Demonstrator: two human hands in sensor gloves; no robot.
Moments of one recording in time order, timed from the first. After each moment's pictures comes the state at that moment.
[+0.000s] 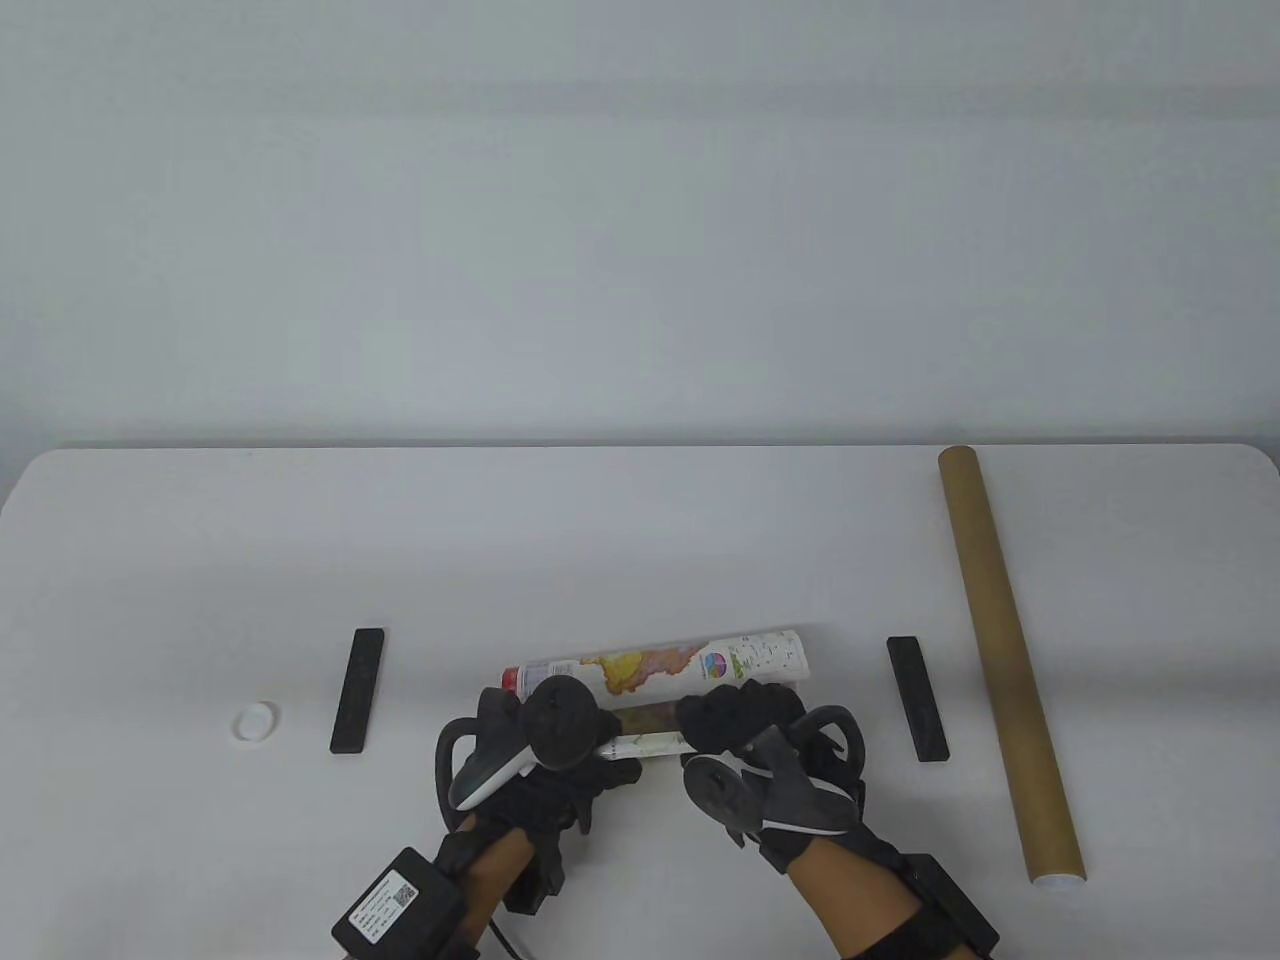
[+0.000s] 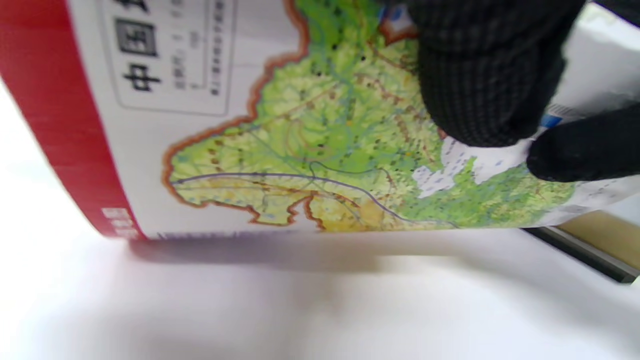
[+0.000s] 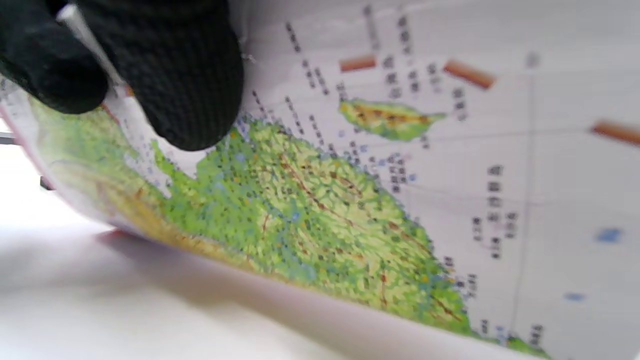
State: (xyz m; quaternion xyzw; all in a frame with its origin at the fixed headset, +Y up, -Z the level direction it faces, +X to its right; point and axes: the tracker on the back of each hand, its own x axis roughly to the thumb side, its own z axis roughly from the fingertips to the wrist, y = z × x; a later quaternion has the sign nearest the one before) left_hand -0.111 -0.693 -0.330 -0.03 -0.14 0.08 0.99; right_hand 0.082 -0.691 -0.324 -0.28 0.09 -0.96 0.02
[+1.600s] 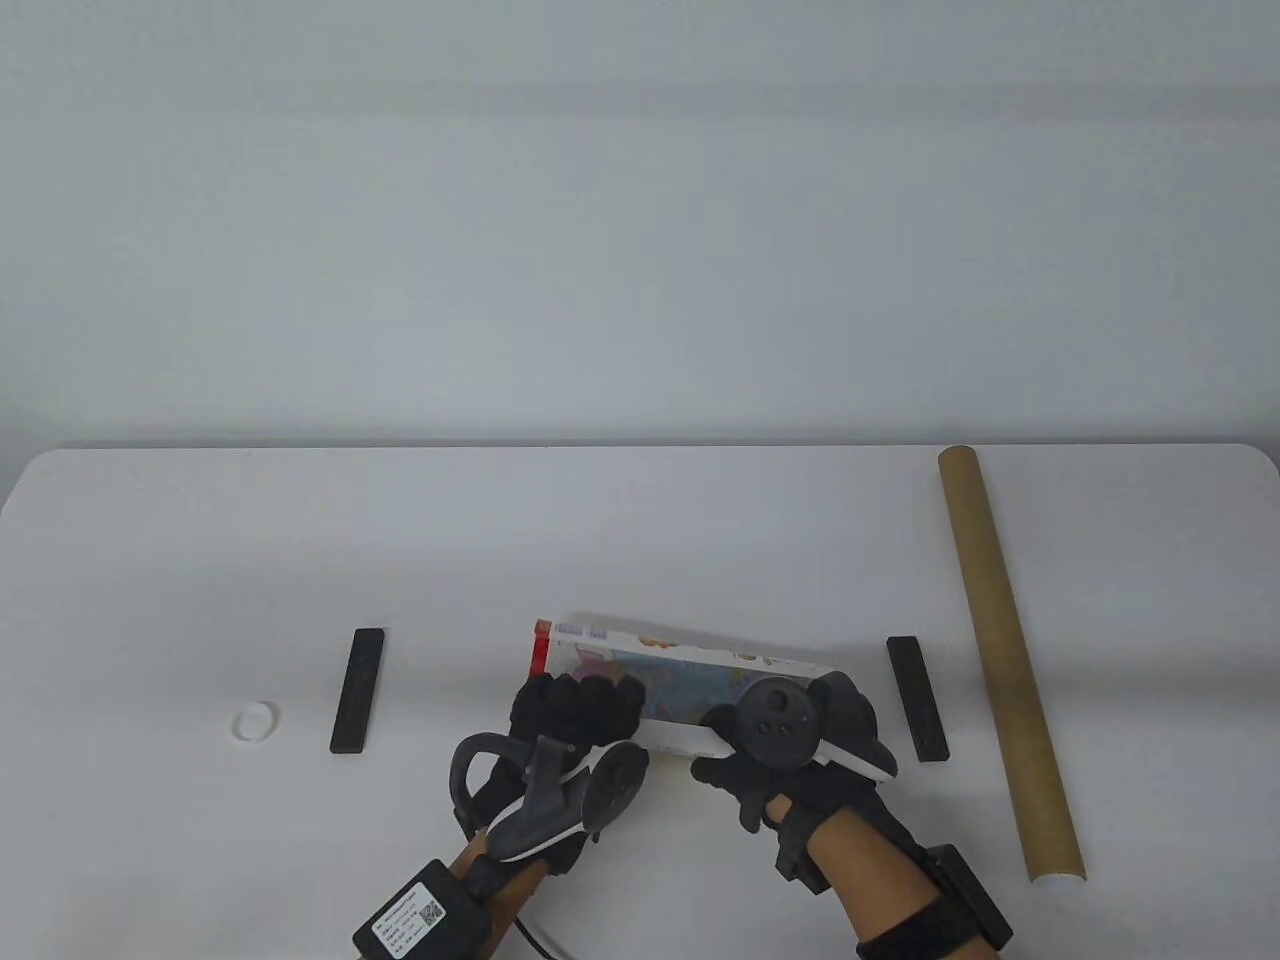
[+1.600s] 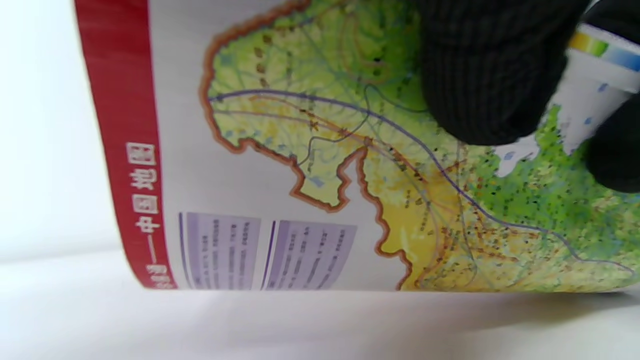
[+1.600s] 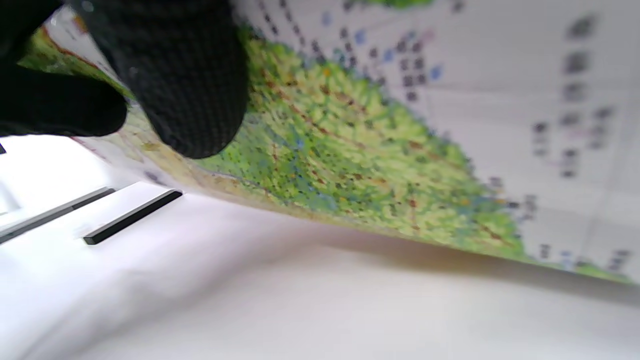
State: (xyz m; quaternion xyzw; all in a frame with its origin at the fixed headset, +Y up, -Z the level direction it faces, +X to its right) left_hand -0.089 -0.681 -0.308 0.13 -0.17 -0.04 0.98; right_hand 0.112 -0.703 -0.348 -0.23 -0.06 -0.95 -0.17
